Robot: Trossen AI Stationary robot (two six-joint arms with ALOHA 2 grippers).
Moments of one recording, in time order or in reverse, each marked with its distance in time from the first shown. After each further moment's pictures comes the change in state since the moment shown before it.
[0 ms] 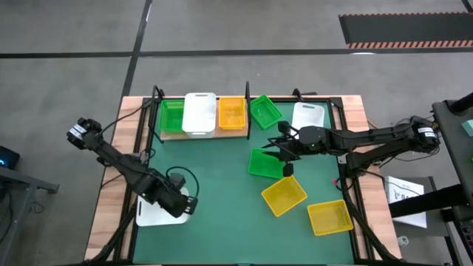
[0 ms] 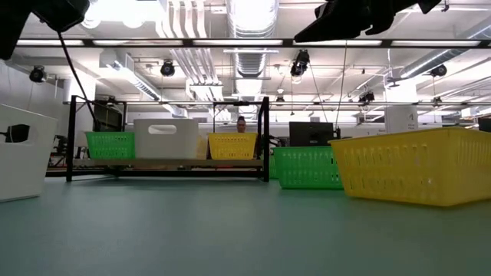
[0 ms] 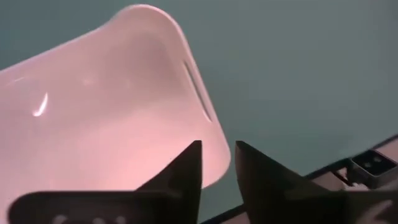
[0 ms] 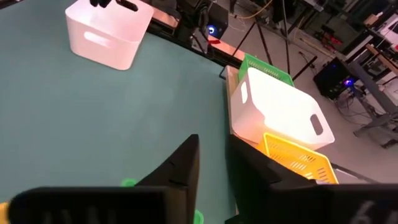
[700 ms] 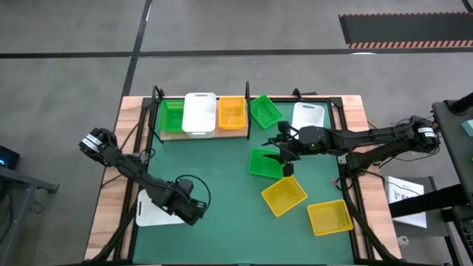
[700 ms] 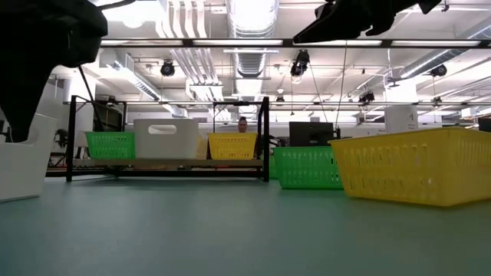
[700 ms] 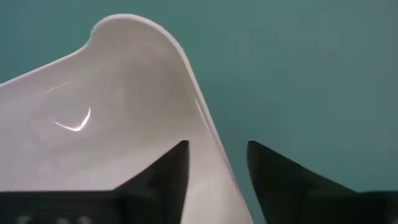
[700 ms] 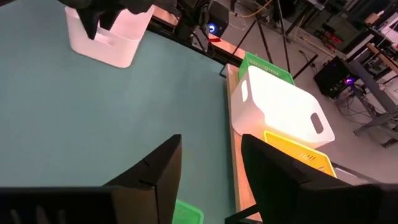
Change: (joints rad) left arm 0.008 0.226 0.004 0.028 -0.041 -0.001; right arm 0.000 0.000 0.000 -0.007 0.001 -0.003
